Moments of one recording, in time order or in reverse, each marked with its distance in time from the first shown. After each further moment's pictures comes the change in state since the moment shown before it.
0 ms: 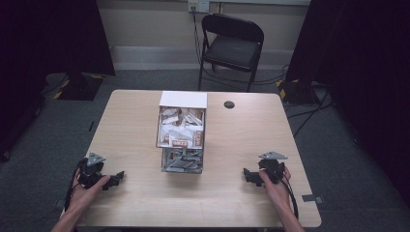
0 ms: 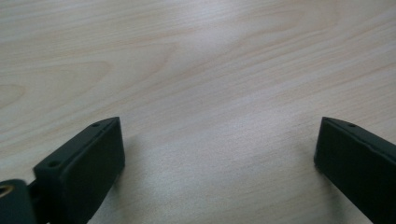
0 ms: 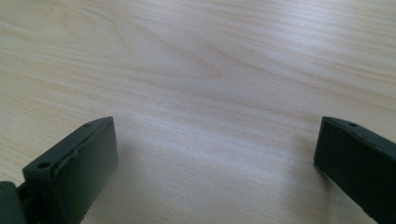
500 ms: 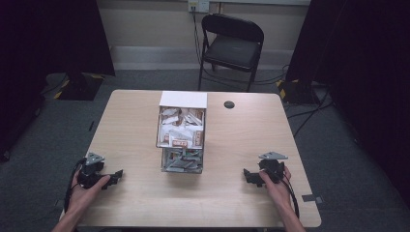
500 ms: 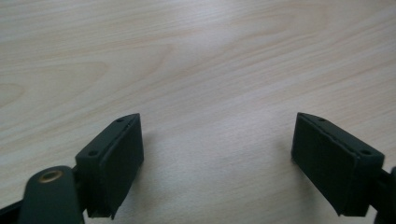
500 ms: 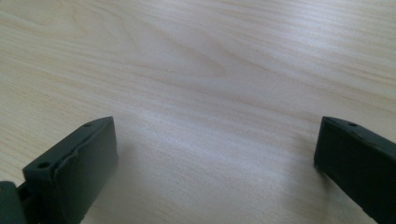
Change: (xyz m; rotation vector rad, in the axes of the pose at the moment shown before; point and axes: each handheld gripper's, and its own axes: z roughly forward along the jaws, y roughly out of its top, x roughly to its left) left arm -0.002 0.003 -0.005 0.013 -0.014 -0.002; right arm -0.002 -0.001 -0.001 0.002 0.026 -0.024
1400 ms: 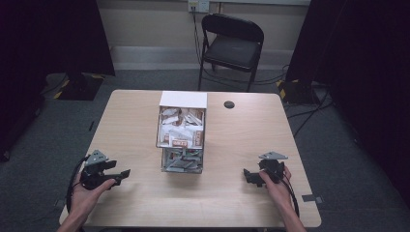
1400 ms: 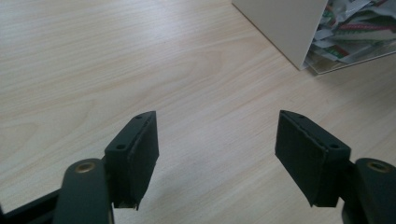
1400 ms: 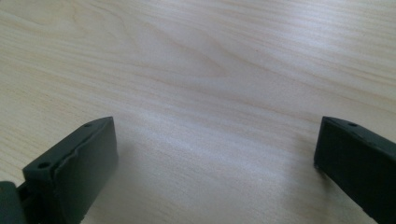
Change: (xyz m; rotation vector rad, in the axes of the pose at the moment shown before) left arm -0.028 0.023 -0.030 -0.072 -0.189 0.077; right arm 0.000 0.000 0.000 0.000 0.001 0.001
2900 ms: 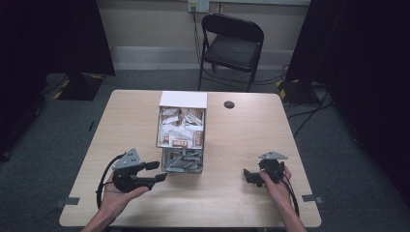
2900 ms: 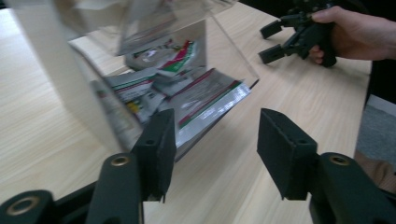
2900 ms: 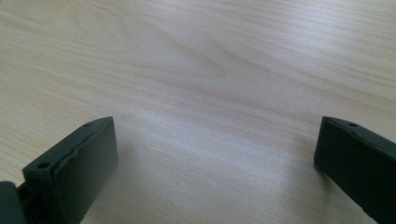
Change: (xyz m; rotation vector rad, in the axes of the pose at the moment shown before) left arm -0.103 0.055 0.008 -0.125 -0.344 0.193; right arm 0.000 0.000 0.000 0.000 0.003 -0.003
